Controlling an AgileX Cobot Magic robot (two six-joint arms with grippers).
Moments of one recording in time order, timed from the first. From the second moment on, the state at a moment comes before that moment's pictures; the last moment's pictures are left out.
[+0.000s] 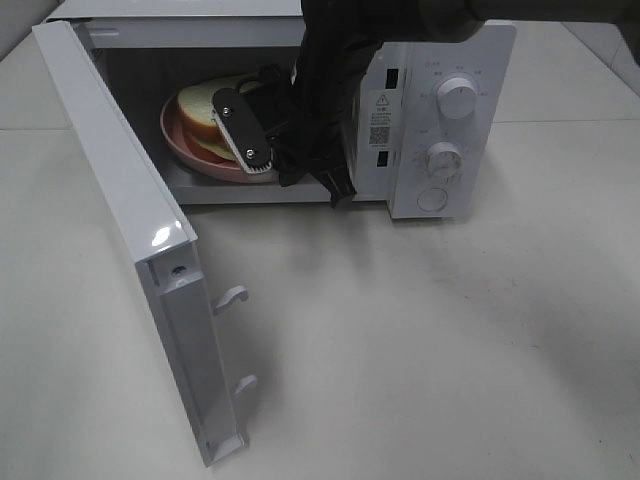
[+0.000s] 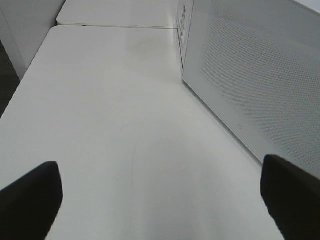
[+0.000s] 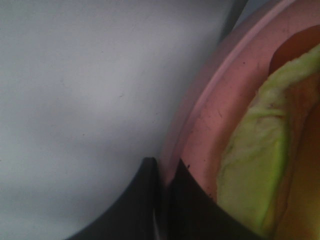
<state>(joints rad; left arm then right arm) -0.01 0.00 -0.50 -0.05 1.04 -0.01 0.61 2.23 -1.83 0.00 0.77 -1.47</state>
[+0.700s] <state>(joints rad) -0.01 0.00 -0.50 -0.05 1.04 -0.01 0.58 2.34 -1.97 0.00 0.77 -1.44</state>
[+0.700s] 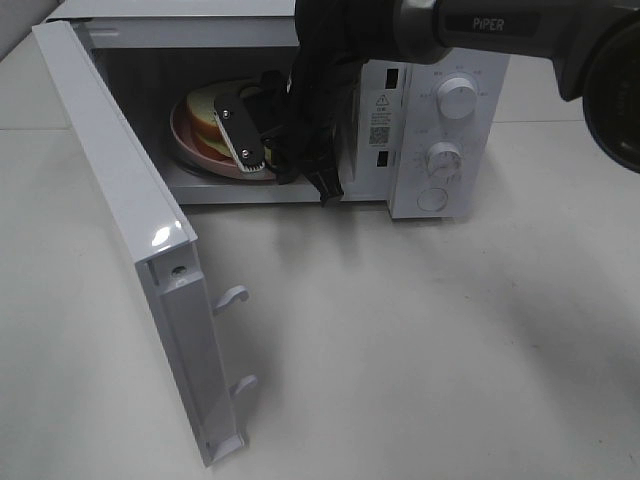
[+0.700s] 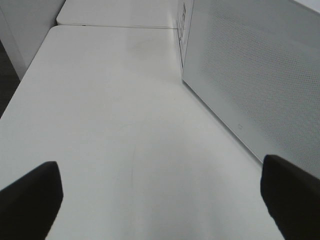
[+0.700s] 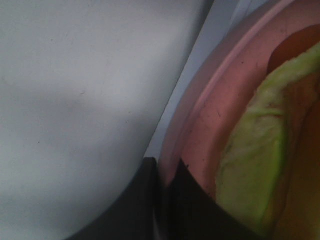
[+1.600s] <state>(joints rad) -0.01 0.00 -0.50 -0.05 1.04 -0.01 0.56 2.41 -2.04 -0.01 0.67 -1.29</state>
